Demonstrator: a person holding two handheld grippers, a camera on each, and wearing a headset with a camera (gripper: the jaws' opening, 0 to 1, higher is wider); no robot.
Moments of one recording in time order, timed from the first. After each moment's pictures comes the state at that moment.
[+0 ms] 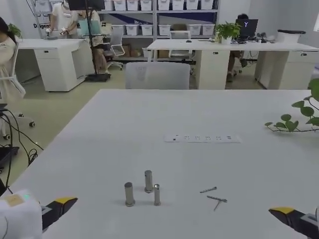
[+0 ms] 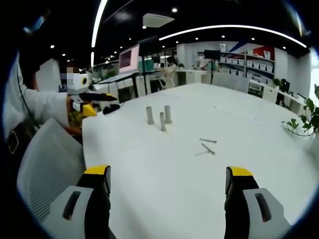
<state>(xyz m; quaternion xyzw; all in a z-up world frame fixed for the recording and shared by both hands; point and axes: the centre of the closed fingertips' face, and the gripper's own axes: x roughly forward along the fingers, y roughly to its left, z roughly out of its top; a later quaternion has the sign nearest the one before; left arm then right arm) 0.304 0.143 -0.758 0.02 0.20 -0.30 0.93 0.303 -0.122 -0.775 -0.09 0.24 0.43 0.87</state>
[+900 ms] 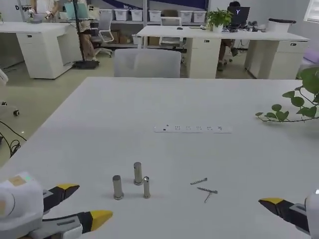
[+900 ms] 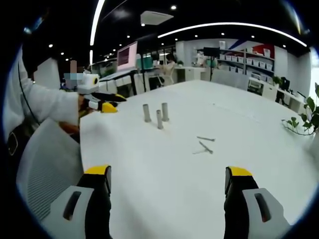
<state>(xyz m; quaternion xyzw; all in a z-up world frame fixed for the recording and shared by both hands) 0.358 0.152 -0.783 0.02 0.20 -0.29 0.94 0.312 -0.125 -0.780 -0.09 0.25 0.42 0.87</state>
